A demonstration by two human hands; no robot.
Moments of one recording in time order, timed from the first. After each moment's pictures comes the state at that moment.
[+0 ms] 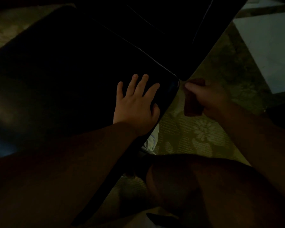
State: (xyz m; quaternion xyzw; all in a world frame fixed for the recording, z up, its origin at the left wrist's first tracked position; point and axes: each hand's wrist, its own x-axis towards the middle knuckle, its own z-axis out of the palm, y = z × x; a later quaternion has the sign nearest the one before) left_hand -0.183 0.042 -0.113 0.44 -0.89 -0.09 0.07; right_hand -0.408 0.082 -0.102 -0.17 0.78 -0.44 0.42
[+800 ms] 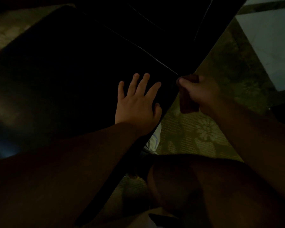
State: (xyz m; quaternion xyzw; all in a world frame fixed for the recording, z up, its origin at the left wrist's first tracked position) left_hand -0.187 0.039 -0.114 0.44 -0.89 -0.09 0.06; right_hand -0.393 0.065 -0.100 -0.21 0.81 -0.41 0.37
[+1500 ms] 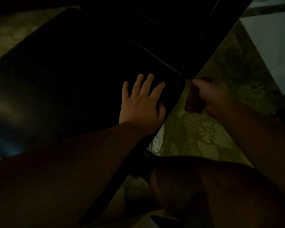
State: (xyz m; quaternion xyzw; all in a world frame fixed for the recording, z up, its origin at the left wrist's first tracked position) left_hand -0.188 0.040 -0.115 0.44 -0.89 -0.09 0.07; right_hand -0.401 0.066 -0.106 -0.06 0.76 -0.48 0.43
